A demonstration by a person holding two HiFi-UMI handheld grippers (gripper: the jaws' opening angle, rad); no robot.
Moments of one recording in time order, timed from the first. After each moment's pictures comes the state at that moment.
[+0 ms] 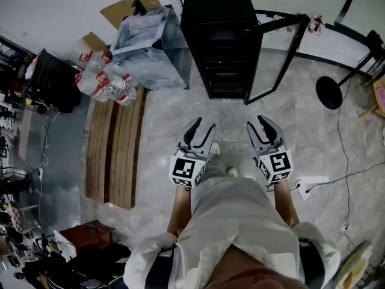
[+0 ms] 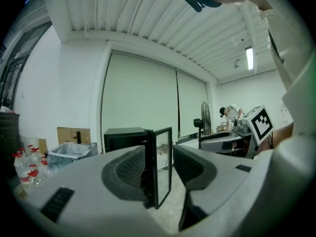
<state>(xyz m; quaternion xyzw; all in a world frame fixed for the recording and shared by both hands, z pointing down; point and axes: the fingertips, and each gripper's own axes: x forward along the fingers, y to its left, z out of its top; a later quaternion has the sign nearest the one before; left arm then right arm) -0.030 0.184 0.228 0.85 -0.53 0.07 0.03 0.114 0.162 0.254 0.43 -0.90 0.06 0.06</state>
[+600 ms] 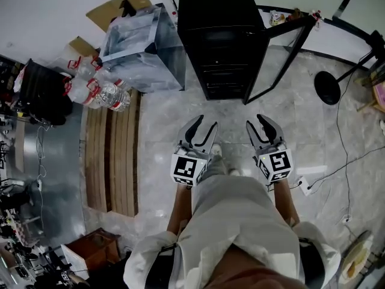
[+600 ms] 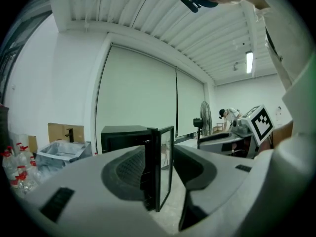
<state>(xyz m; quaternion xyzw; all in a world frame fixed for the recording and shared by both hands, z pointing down) -0.062 0.095 0.246 0.87 -0.49 0.07 0.04 0.075 0.085 0.271 0.45 -0.89 0.08 0.09</state>
